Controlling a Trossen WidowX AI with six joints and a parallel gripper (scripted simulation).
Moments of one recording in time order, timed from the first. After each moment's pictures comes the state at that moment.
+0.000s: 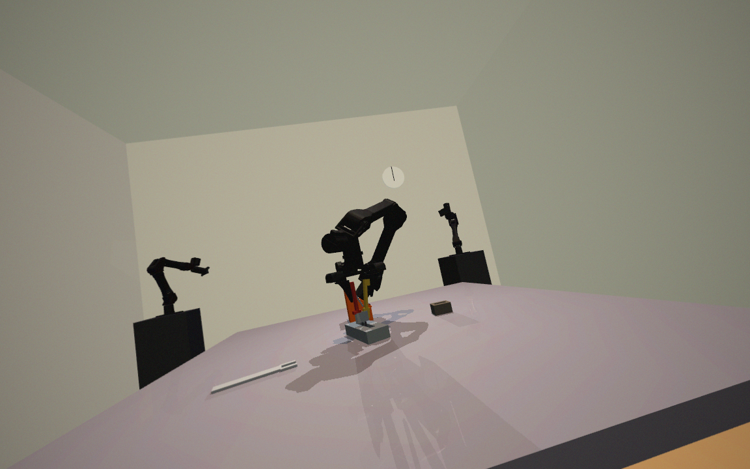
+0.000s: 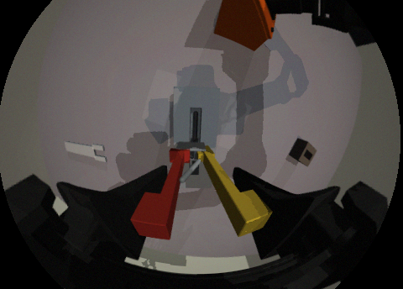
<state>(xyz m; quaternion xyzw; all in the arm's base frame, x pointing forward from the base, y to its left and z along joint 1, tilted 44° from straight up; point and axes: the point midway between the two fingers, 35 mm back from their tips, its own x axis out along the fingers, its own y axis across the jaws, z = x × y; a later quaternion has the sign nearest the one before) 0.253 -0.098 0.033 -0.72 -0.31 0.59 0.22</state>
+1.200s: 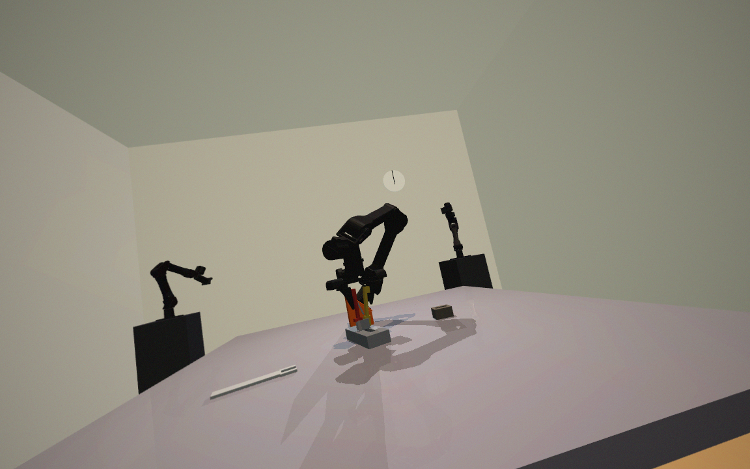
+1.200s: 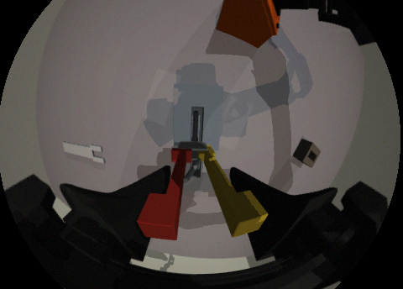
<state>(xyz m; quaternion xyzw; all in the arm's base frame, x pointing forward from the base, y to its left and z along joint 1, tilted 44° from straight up) 0.255 -0.093 0.024 -0.72 -0.30 0.59 0.22</state>
